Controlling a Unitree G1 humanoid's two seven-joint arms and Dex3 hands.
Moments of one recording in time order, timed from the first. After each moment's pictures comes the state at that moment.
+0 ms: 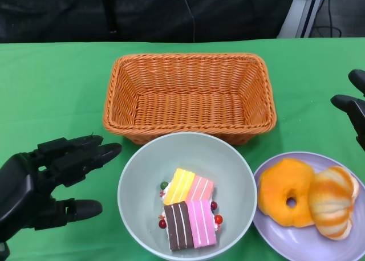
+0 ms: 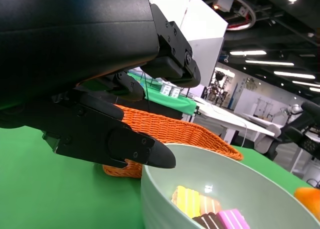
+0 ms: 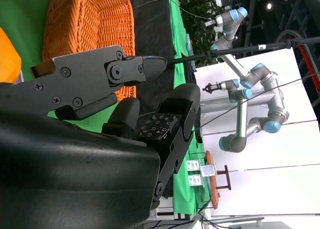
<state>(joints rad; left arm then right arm) -0.16 0.48 0.08 0.56 0.75 -1.26 0.33 -0.22 -0.10 -0.26 0.32 0.49 -0.21 0.30</state>
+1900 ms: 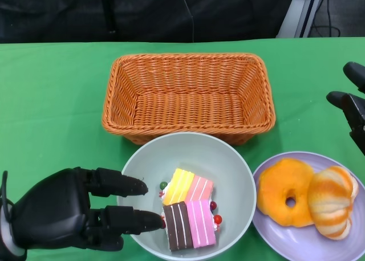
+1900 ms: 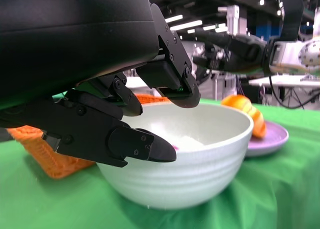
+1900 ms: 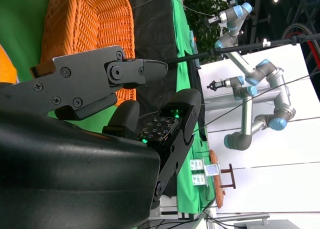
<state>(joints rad) -0.36 0.74 -0.48 0.43 1.22 -1.12 0.88 -0.19 -0.06 -0.26 0.17 0.44 -0.08 0.22</state>
